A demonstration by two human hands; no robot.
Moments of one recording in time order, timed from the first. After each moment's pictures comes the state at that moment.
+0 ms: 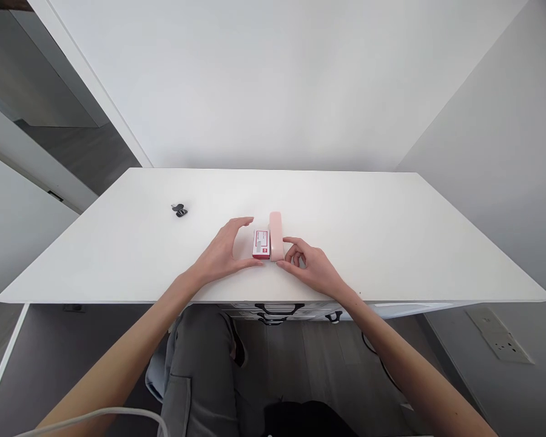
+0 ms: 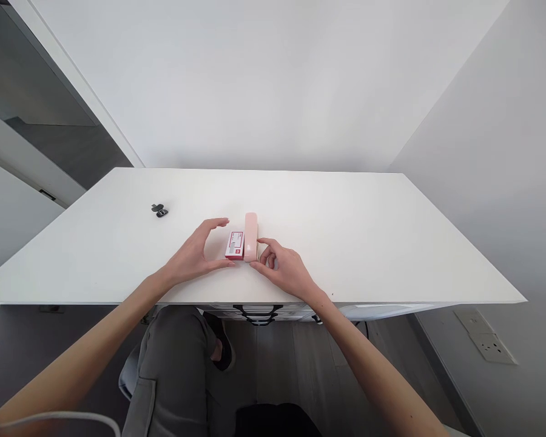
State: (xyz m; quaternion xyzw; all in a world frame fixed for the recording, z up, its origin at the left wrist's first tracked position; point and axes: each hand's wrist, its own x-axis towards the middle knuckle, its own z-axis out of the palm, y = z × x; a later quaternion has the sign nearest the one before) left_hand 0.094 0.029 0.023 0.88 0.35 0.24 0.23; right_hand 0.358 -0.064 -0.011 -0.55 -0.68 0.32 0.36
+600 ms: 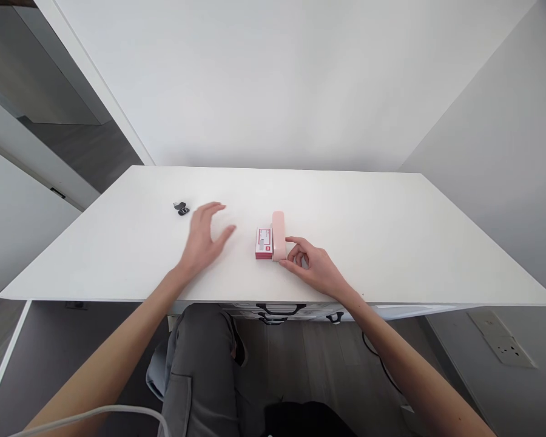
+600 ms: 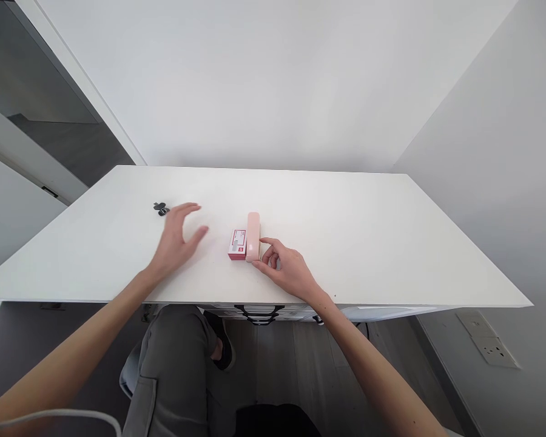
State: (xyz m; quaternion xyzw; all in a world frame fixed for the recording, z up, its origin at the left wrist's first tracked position) left_hand 0.065 0.056 0.012 0.83 0.43 0.35 0.08; right_hand 0.357 -0.066 -0.009 -0.55 -0.67 0.33 0.37
